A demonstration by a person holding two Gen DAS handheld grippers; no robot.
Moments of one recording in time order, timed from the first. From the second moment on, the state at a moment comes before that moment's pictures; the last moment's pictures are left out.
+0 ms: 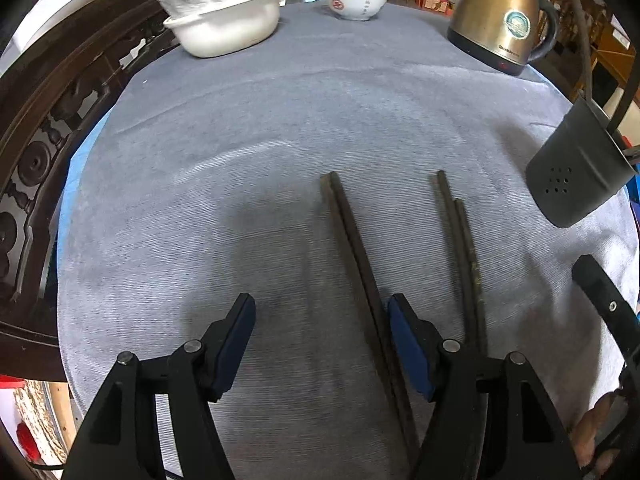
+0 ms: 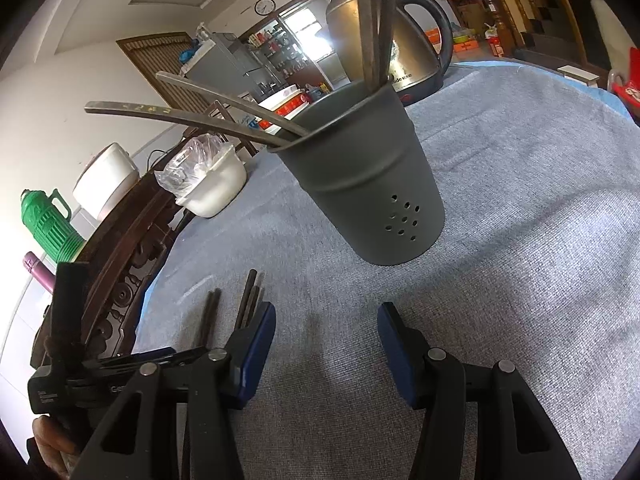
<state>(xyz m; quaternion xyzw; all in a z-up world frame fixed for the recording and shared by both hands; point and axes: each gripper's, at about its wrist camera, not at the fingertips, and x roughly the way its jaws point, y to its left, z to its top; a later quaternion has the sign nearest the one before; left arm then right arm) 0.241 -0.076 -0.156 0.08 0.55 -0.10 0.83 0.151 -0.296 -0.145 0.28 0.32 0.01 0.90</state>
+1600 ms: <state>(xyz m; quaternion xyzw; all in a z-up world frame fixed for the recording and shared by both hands) 0.288 -0.053 -0.160 0.04 0.54 -0.07 0.84 0.155 -0.294 -0.146 0.28 0.32 0.01 0.90</state>
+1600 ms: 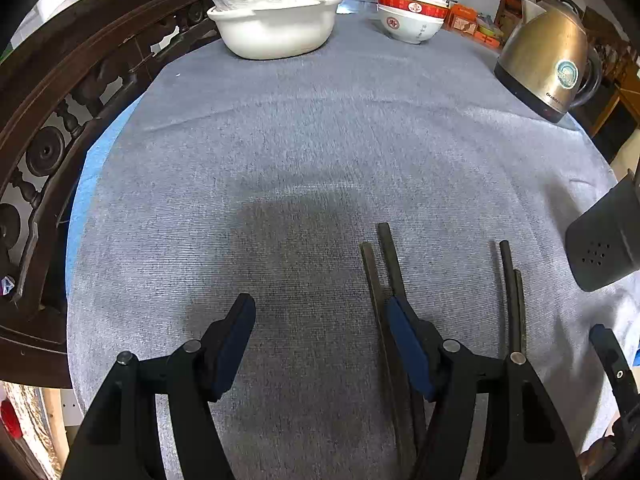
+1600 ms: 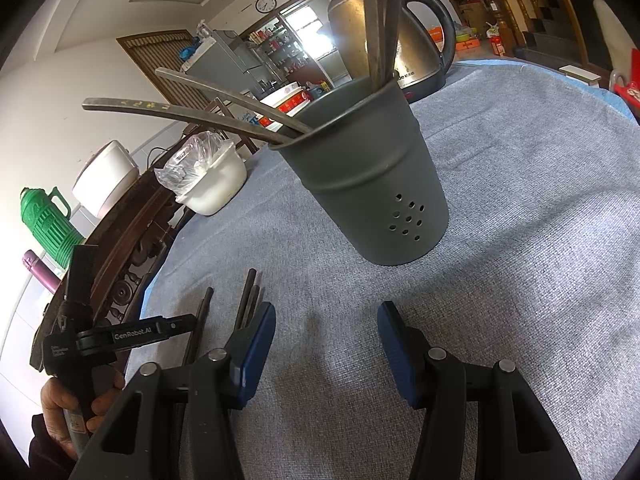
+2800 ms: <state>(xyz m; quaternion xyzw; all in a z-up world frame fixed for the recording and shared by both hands) 0.275 0.001 -0.159 0.02 0.54 -0.19 0.82 0.244 -0.203 -0.141 0.15 0.48 0.01 0.86</state>
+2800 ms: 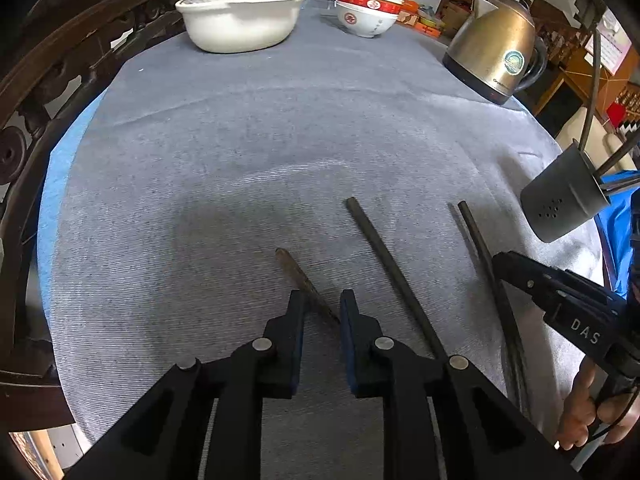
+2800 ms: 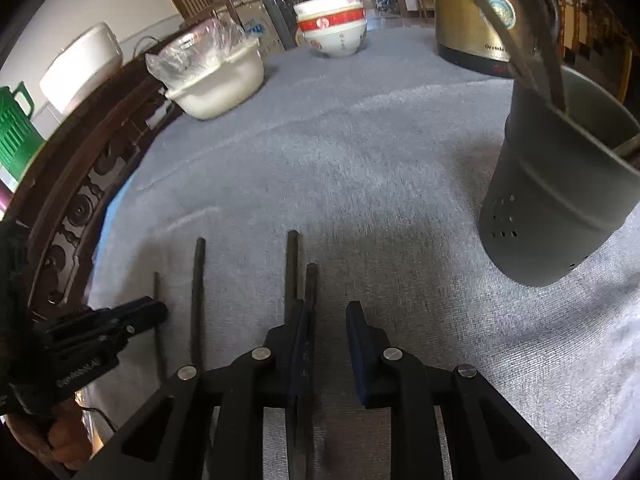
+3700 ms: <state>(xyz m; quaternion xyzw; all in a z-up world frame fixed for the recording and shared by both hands) 0.276 -0.014 -0.161 0.05 0.55 -0.15 0.82 0.251 -0.205 -0.141 0.09 0.52 0.01 0.85</state>
